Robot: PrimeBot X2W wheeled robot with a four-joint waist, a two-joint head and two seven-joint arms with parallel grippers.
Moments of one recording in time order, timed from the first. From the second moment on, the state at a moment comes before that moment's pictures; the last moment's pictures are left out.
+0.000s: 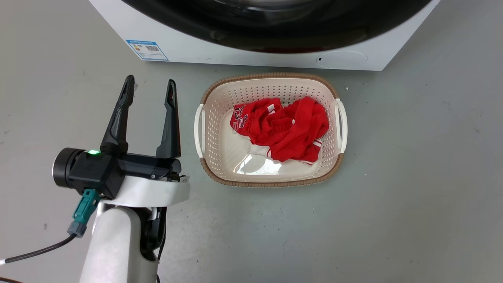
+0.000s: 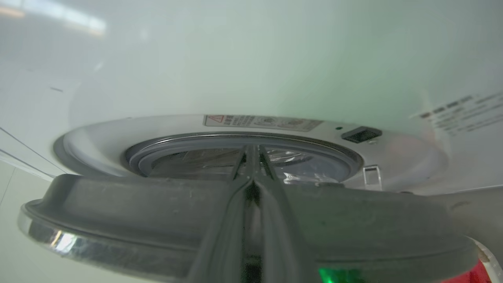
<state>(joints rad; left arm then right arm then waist) -0.31 0.05 -0.06 -0.05 -0.11 -0.09 -0.26 -1.59 -0.25 0.29 1.28 1.42 0.13 0.44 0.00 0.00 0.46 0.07</state>
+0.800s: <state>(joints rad) -0.23 0.05 -0.07 0.02 -0.09 -0.08 -0.26 -1.28 -0.19 0.29 1.12 1.50 0.13 0.84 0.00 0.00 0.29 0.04</state>
